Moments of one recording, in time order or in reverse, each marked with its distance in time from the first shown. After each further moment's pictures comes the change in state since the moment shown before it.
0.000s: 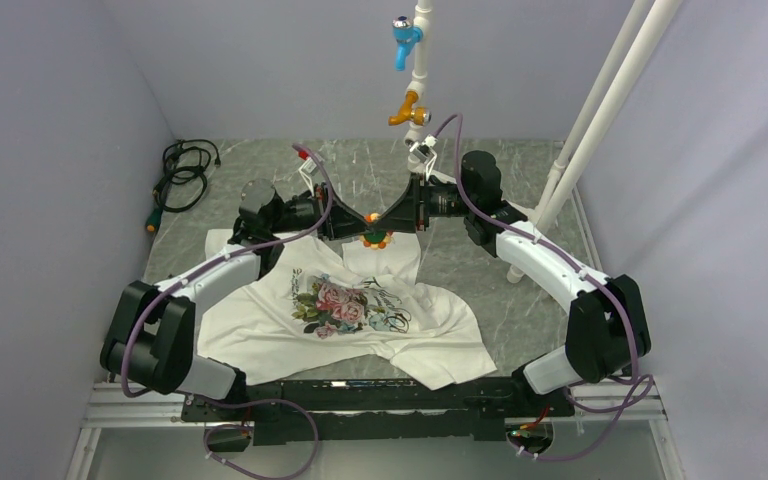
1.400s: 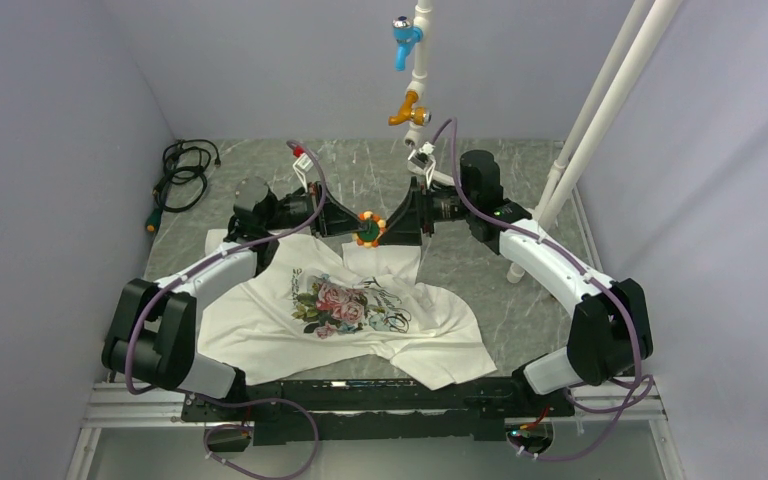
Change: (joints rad) left arm 0.047 0.006 0.000 -0.017 0.043 -0.064; right arm -0.006 -0.008 0.033 -0.233 -0.084 -0.229
